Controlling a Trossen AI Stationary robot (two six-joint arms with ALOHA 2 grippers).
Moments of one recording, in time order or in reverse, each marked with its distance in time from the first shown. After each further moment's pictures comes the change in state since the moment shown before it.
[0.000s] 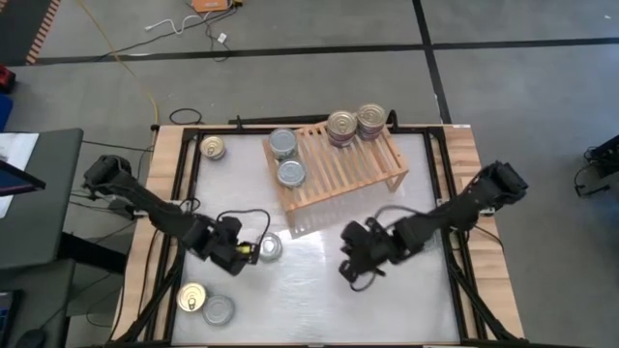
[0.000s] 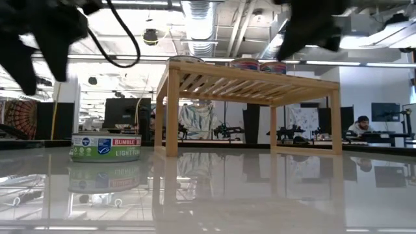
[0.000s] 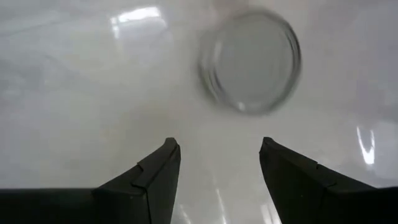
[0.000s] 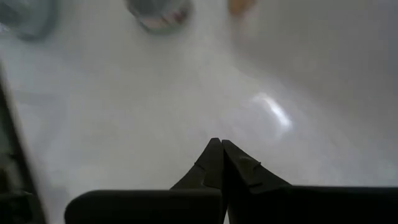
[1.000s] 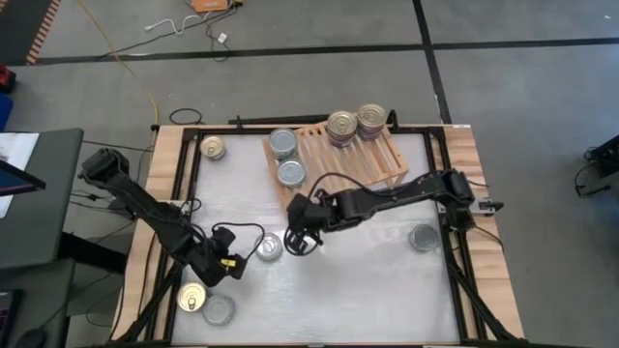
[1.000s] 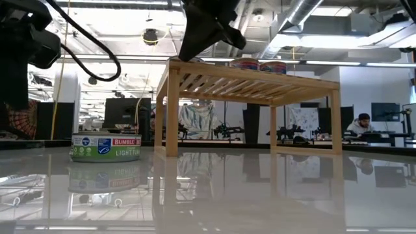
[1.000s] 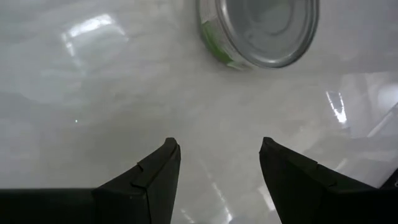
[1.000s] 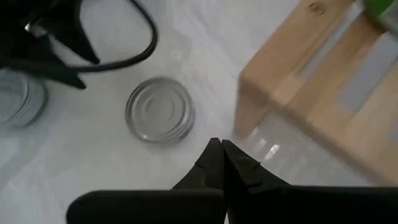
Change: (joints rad) left arm -0.175 -0.106 -0.309 0.348 -0.095 0.065; right arm -0.275 0.400 0.603 -0.143 -0.098 -0.314
